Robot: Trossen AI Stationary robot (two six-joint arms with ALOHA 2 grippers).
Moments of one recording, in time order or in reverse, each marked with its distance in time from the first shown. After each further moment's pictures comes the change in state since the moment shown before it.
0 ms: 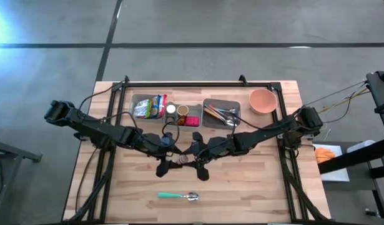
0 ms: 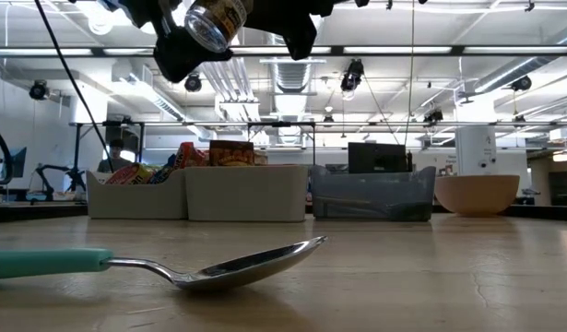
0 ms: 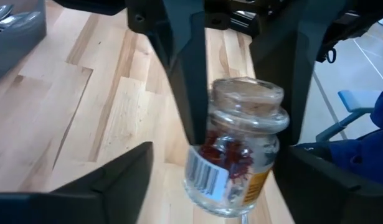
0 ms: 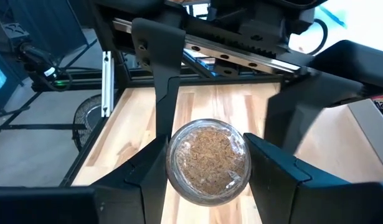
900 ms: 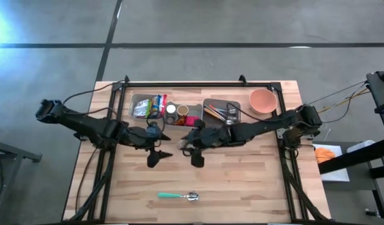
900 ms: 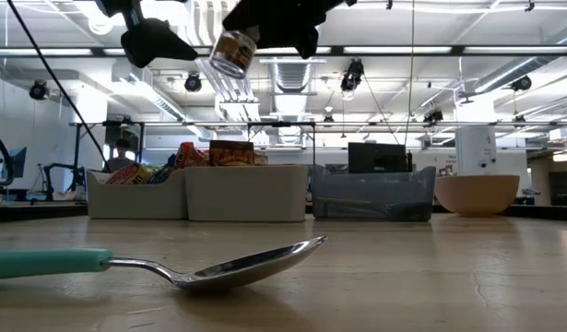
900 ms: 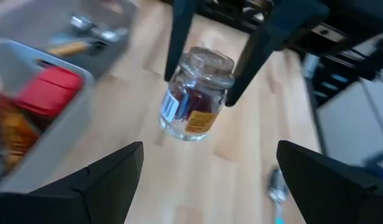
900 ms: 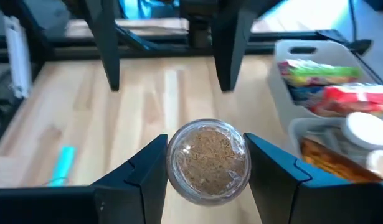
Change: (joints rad) left arm 0.001 -0.218 -0.004 -0.268 -0.191 -0.040; right arm -0.074 -0.004 0.168 -0.352 0.125 -0.047
